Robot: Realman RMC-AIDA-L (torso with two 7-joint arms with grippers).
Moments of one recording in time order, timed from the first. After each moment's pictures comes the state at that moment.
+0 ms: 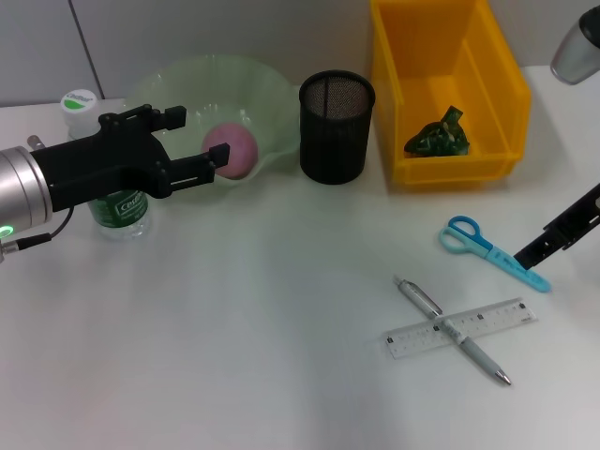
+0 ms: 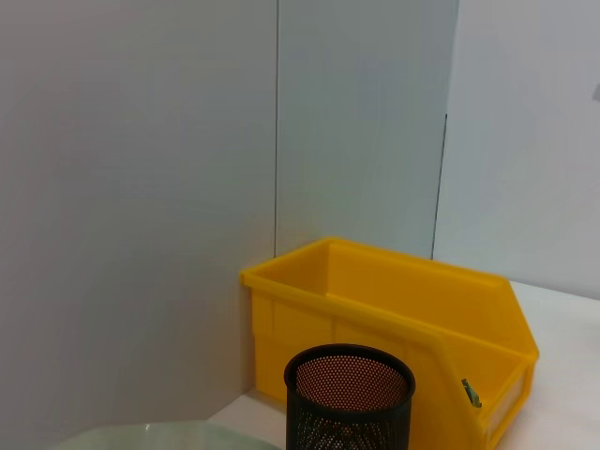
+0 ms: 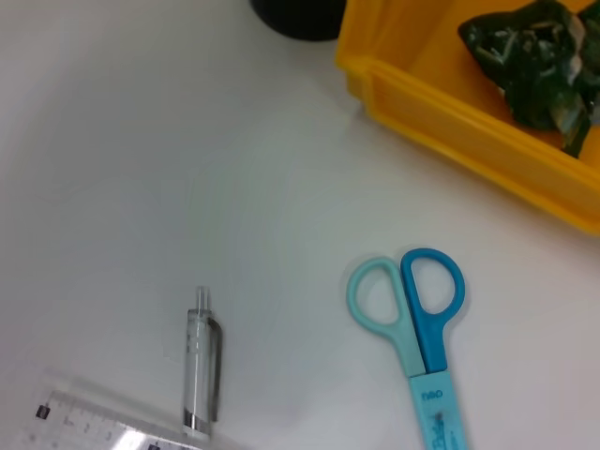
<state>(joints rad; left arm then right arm) -0.38 -2.07 1.25 1.00 1.60 1.09 -1.52 0.68 2.05 -0.97 -1.25 -2.82 -1.74 2.43</state>
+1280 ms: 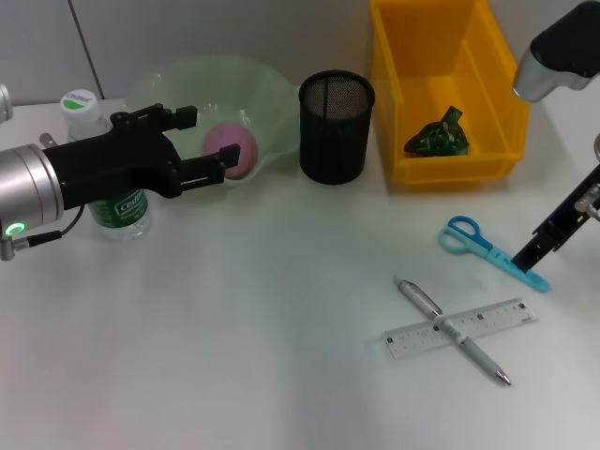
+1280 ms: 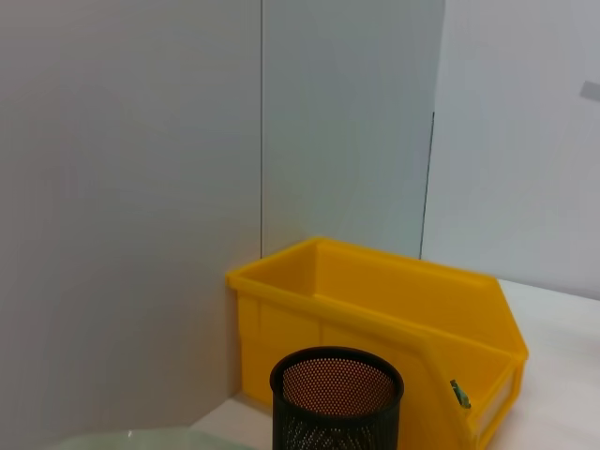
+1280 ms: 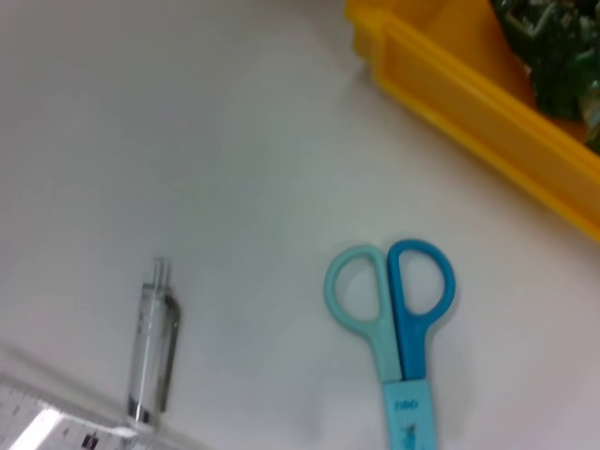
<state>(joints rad) -0.41 -2.07 1.25 0.97 1.60 1.09 -1.50 0.78 2.03 -1.00 -1.05 -2.92 -1.64 2.38</state>
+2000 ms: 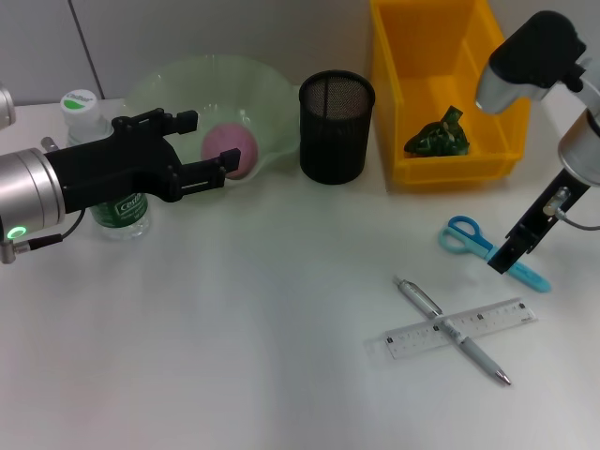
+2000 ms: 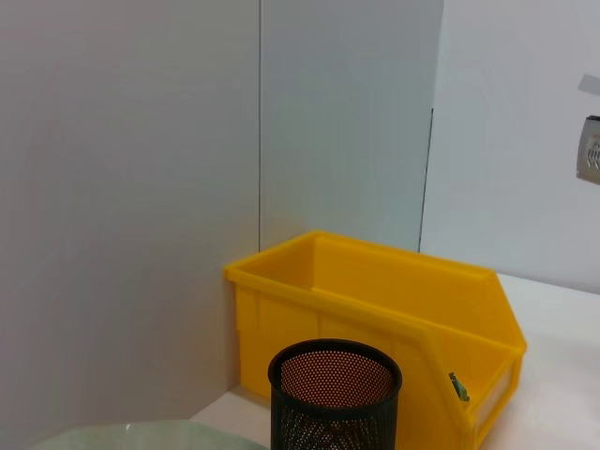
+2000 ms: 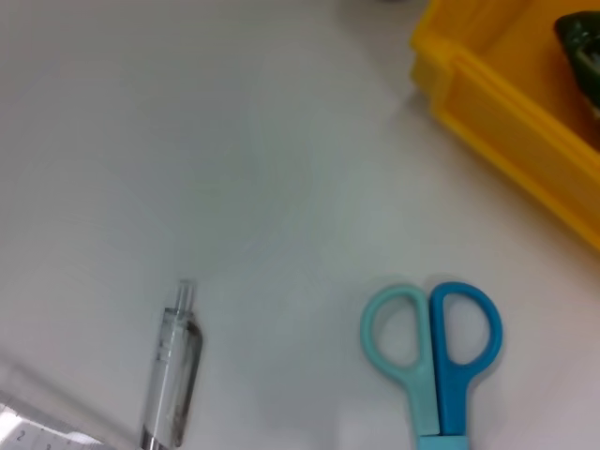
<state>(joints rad) -0.41 -2.07 1.25 0.96 1.60 1.09 -1.49 0.84 2.04 -1.04 -0.92 -2.92 -1.55 2.36</state>
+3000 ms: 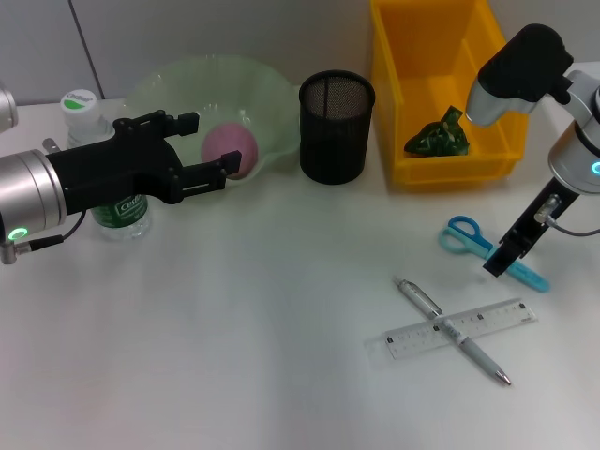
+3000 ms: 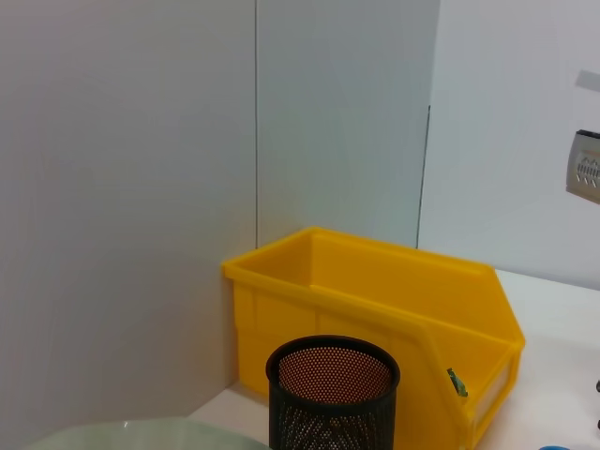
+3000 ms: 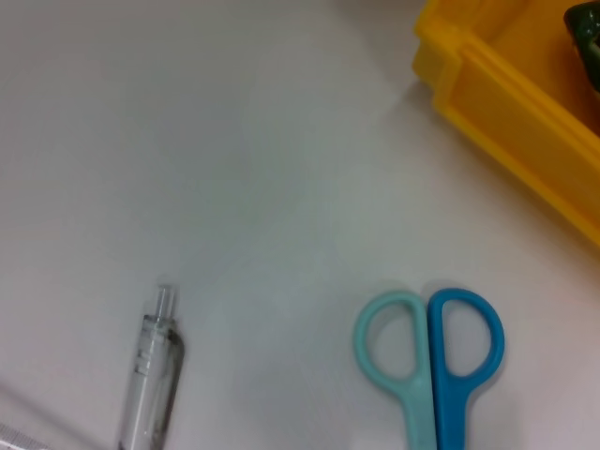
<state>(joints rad) -0.41 -2.07 1.26 0.95 1.60 1.09 -1.49 0.85 2.04 -1.07 -0.86 -2.92 -1.48 2.36</state>
